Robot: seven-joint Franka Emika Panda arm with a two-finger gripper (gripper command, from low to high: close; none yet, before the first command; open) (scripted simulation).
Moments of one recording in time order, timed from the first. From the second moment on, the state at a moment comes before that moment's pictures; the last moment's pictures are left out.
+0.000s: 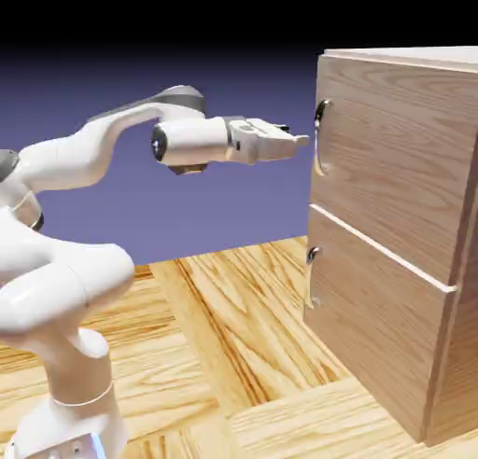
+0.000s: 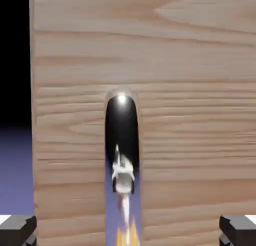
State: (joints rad) arm -1.07 -1.45 1.18 -2.47 2.43 2.72 -0.43
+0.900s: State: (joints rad) arm -0.82 -1.52 0.69 -2.96 2.23 2.01 -0.69
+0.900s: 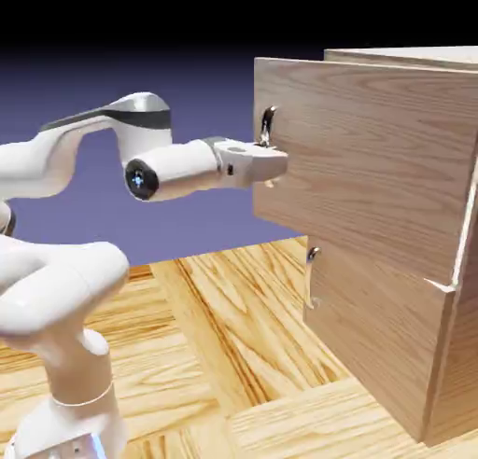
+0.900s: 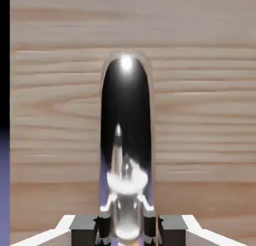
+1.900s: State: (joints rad) arm -1.51 -1.58 0.42 -3.06 2.04 0.98 -0.69
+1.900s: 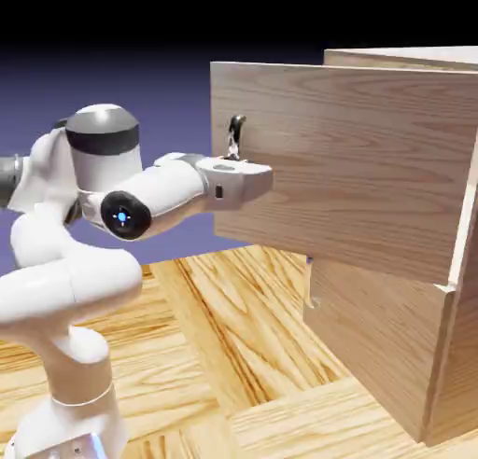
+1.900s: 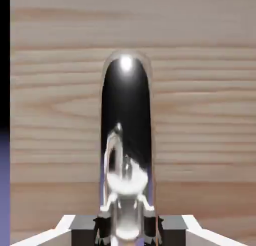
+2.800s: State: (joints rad) arm -1.92 -0.67 0.43 -2.54 1.17 0.50 -1.52
